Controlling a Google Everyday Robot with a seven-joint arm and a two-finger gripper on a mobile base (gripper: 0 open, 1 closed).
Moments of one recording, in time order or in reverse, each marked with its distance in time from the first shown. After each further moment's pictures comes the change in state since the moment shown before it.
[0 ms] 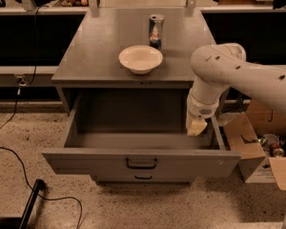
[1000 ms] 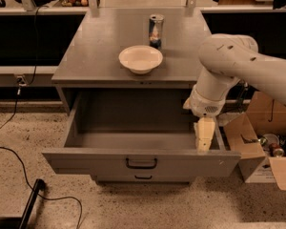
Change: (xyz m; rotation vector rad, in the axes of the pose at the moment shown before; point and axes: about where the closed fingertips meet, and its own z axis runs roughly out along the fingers) arm -0.013 0.034 -0.035 -0.067 -0.076 -0.020
